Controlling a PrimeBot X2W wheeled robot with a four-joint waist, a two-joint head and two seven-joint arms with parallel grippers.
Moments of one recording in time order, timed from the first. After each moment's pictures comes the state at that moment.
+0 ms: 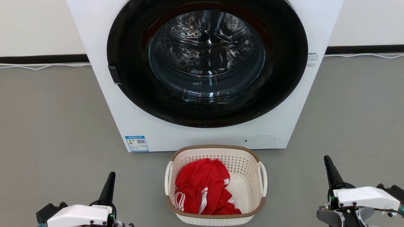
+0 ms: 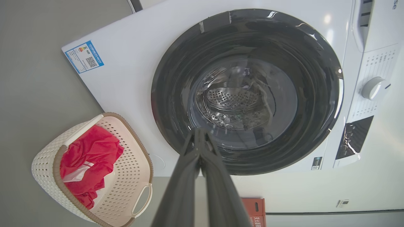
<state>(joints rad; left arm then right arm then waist) -0.04 0.03 0.06 0.32 -1.34 -0.09 0.03 -0.10 -0.05 -0.10 0.34 1.28 0.12 0.03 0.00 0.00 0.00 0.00</state>
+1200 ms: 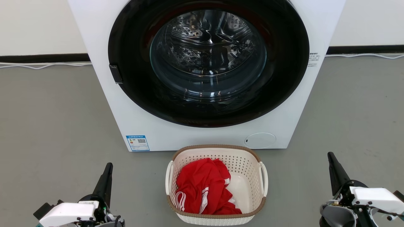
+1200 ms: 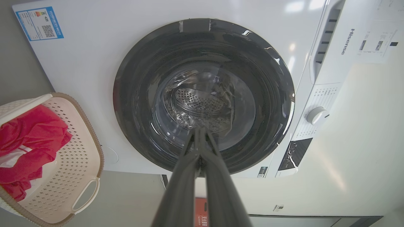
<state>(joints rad) -0.05 0.04 0.08 0.28 -1.60 -0.12 0.11 -0.09 -0.05 -0.13 0.28 1.60 0.12 0.11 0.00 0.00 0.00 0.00</state>
